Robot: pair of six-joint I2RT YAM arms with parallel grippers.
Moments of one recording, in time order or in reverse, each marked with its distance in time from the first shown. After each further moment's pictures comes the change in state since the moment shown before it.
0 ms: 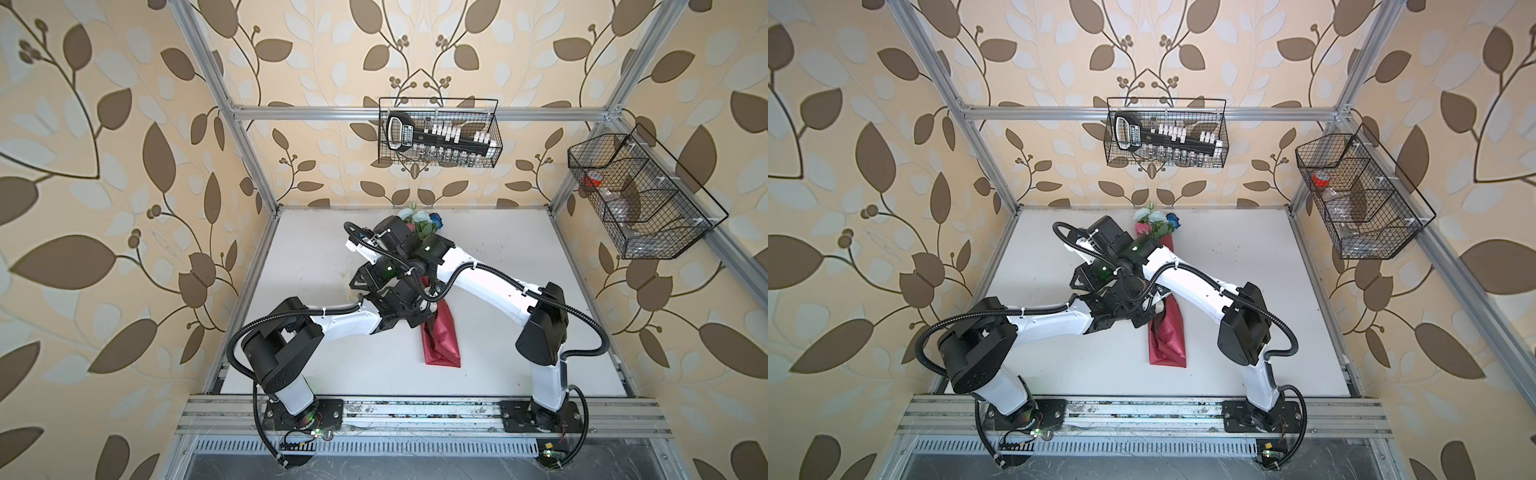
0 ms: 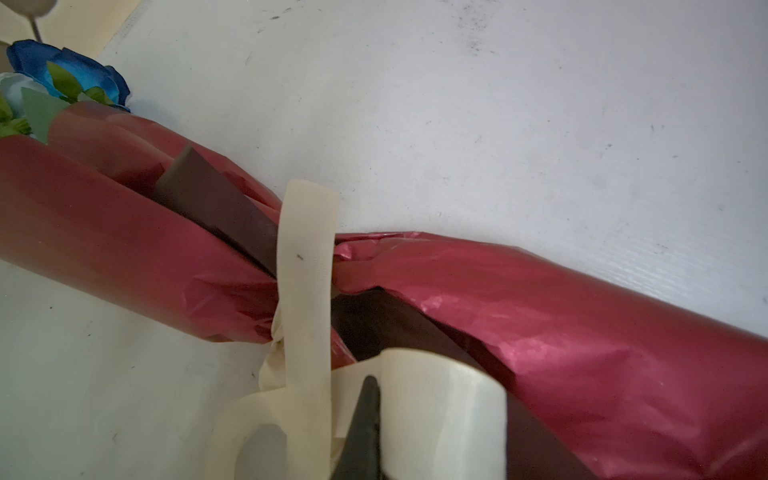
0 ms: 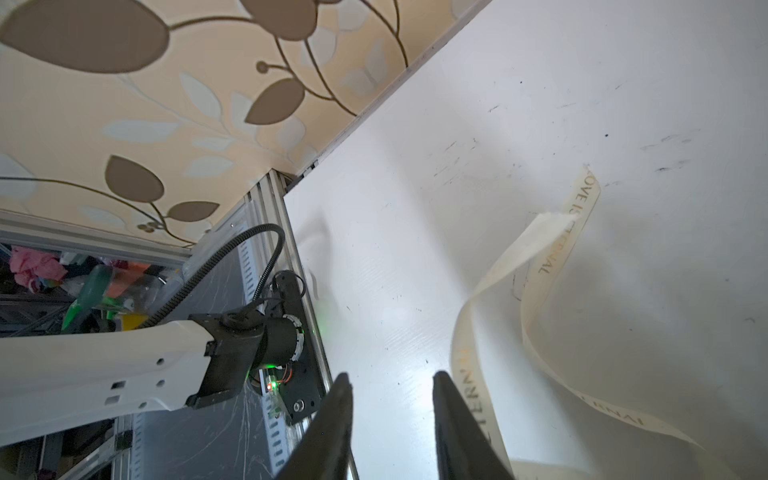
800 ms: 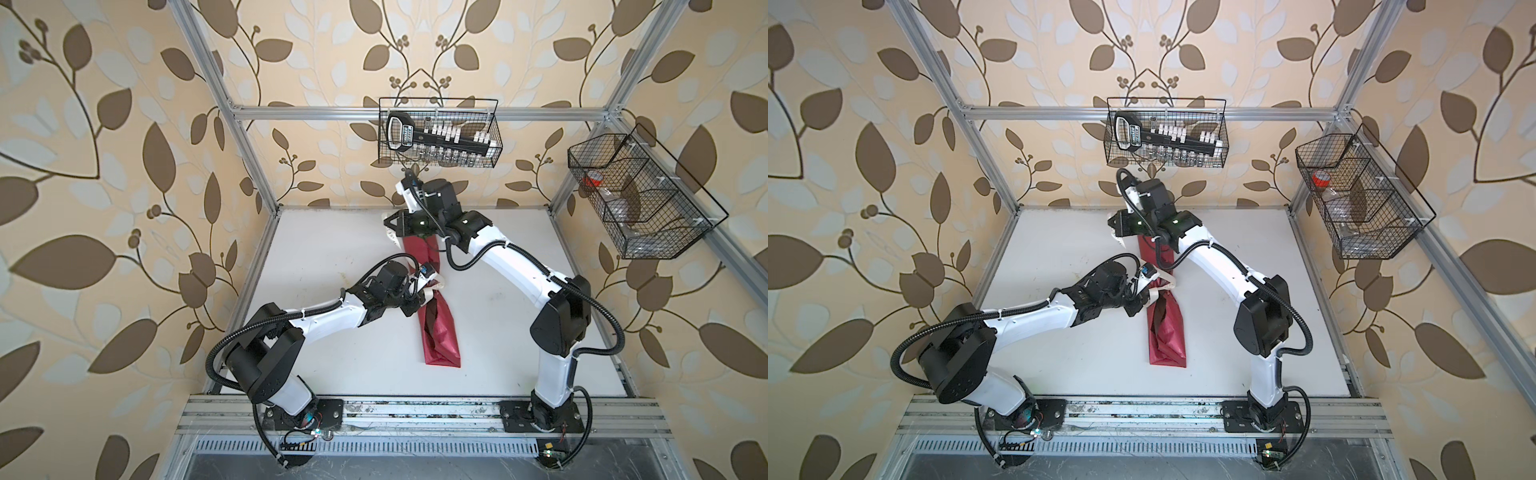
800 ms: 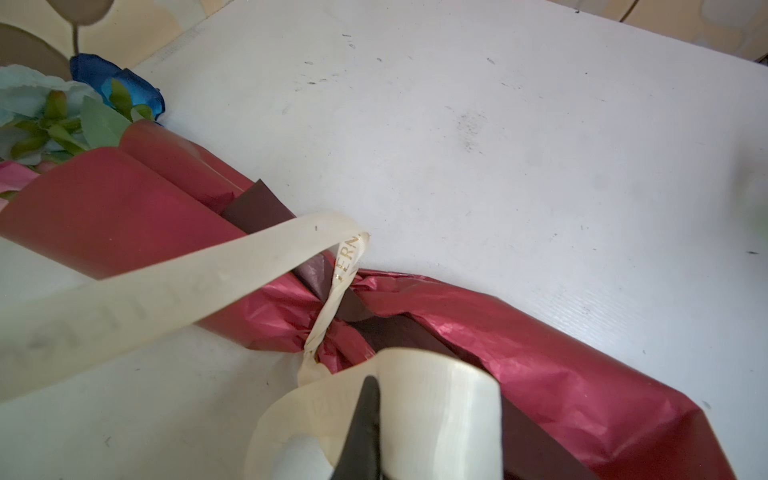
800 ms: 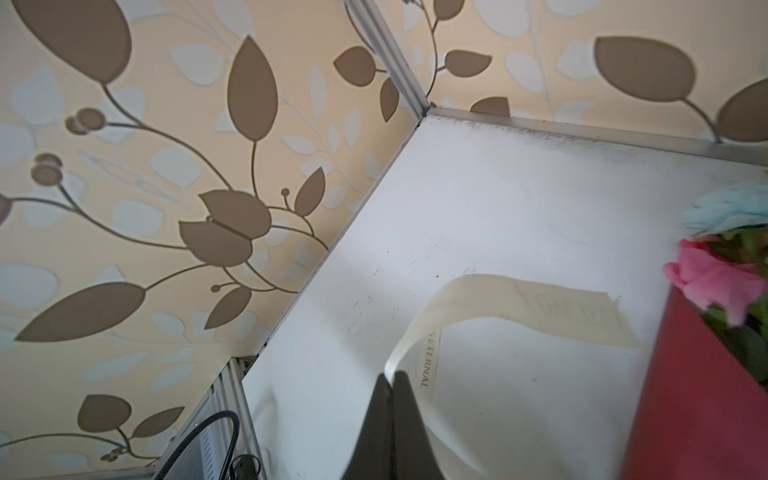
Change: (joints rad) left arm 0.108 -0.089 -0.010 0.029 0.181 -0.110; right arm -0.234 -0.043 -0.016 0.283 0.078 0.208
